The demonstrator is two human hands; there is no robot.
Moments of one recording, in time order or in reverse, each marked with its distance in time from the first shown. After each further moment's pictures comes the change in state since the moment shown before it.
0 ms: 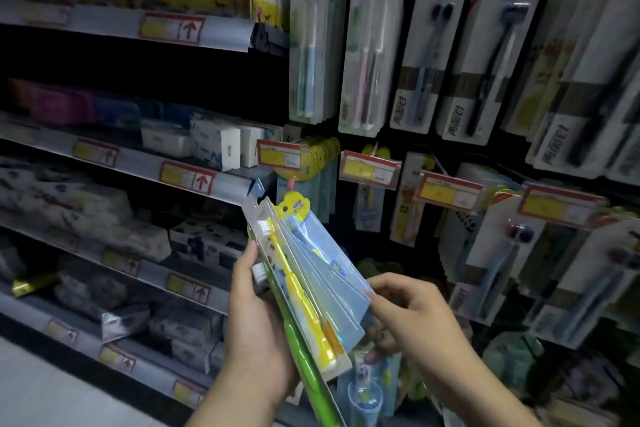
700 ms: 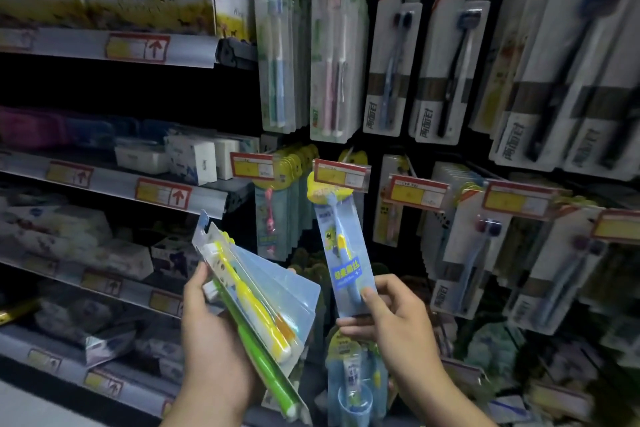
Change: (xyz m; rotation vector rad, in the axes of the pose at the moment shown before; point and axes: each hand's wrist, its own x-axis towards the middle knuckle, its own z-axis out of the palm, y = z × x) left_hand -0.016 0.012 0.010 -0.063 0.106 0.107; right_hand 0.018 0.042 -0.003 0.197 0.248 -0.088
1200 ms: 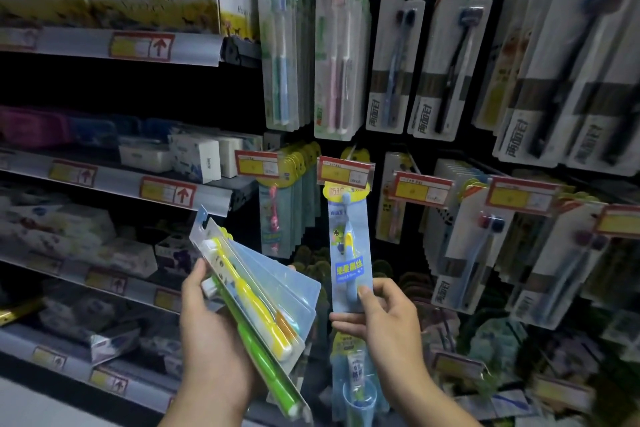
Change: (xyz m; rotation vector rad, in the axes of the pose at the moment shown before) left_hand 0.001 0.010 -0.008 -0.010 -0.015 0.023; right_hand 0.001 0.015 0.021 0.104 0.091 0.045
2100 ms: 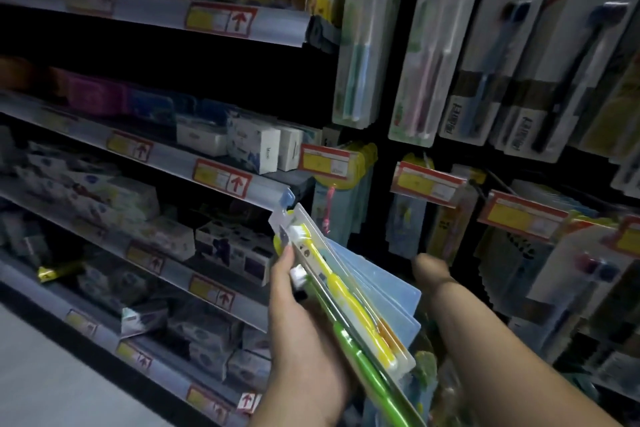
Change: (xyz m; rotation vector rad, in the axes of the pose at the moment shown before) left_hand 0.034 -0.014 0.009 -0.102 -0.057 -0.189; right_hand 0.165 -0.004 0.035 -0.198 0.126 0.301
